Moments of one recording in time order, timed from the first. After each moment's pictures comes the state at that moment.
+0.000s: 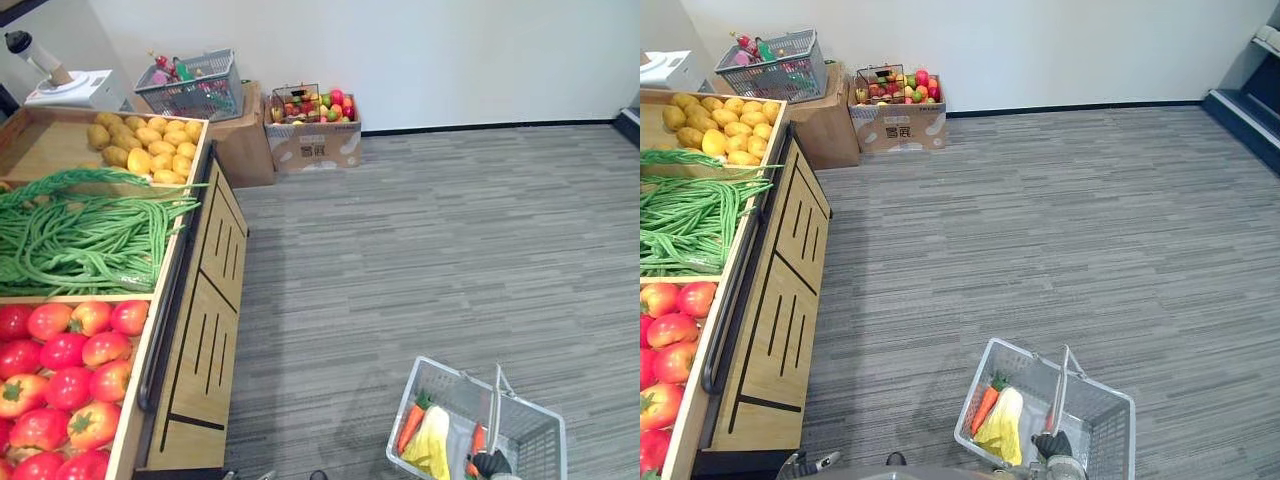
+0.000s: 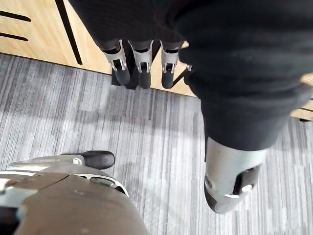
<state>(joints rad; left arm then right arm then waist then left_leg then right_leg) 0.16 0.08 0.28 1.14 0.00 -0.16 0.11 0.04 -0.07 -0.27 1.16 -0.16 -0.14 -0.10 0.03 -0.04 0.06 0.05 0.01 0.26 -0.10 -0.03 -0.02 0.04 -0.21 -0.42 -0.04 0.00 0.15</state>
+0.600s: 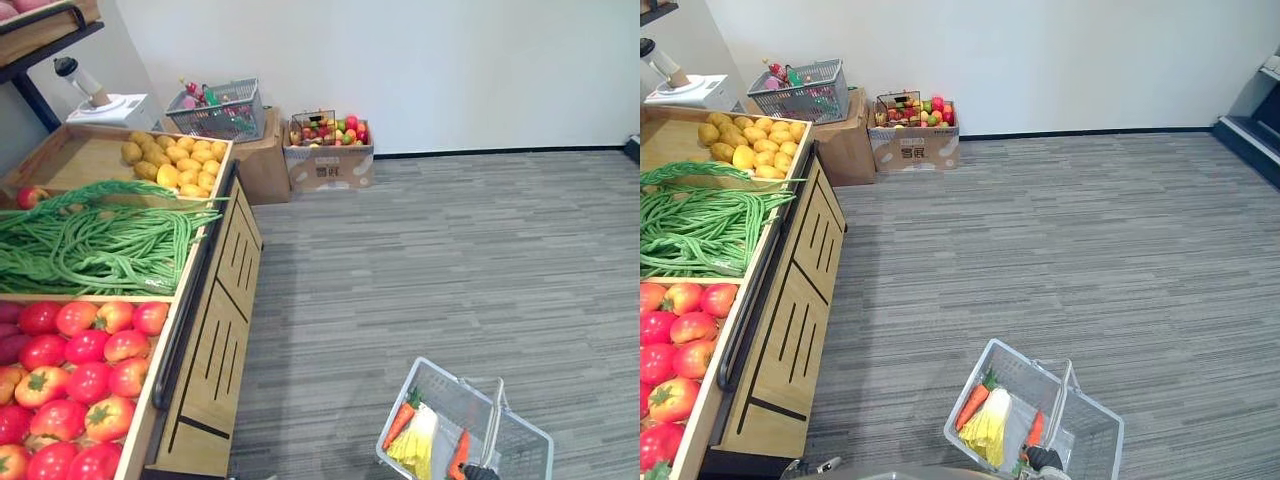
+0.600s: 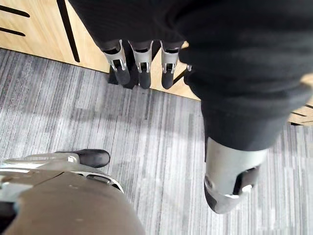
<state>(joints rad) 0.15 0.10 0.19 1.17 -0.07 -0.14 0.11 0.04 -0.02 -0.31 1.23 0.09 -0.14 -0.08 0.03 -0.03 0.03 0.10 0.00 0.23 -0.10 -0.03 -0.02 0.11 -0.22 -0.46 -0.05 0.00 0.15</state>
